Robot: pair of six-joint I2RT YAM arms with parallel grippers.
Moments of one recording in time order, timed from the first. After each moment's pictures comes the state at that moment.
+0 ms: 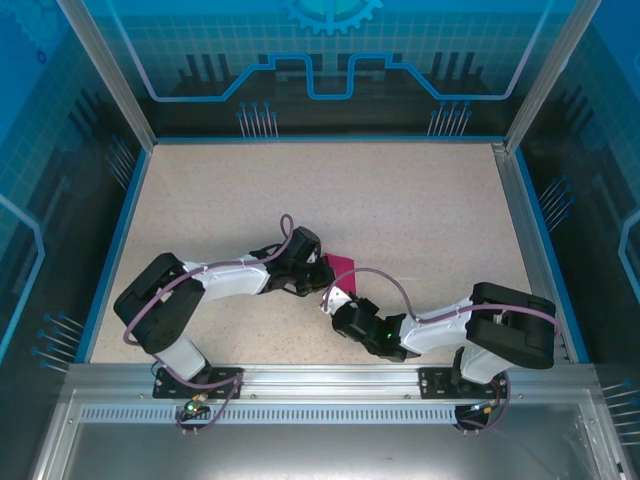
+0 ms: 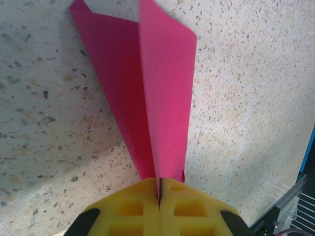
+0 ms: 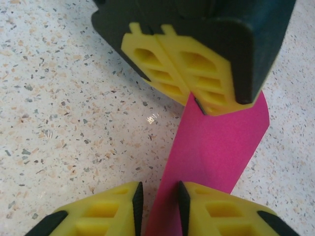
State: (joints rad) left arm -0.71 1.64 0.81 -0.08 0.30 -1.06; right arm 1.22 1.52 0.44 0.27 0.61 0.05
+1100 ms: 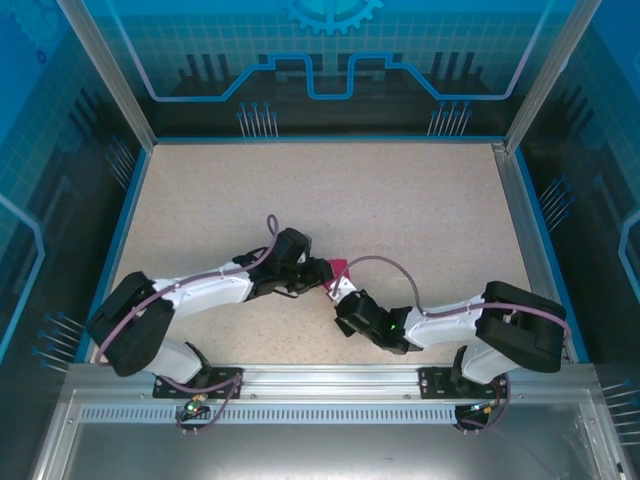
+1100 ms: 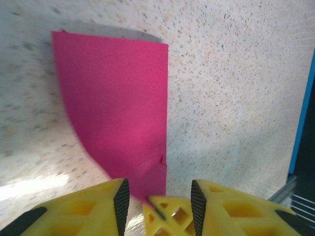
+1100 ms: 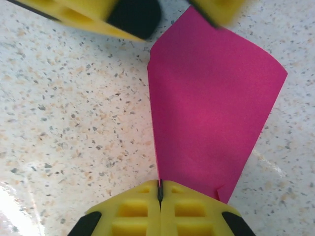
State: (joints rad) left arm -0.71 1.43 0.73 -0.14 0.22 -1.06; right arm 1.13 1.46 0.45 0.20 0.39 0.28
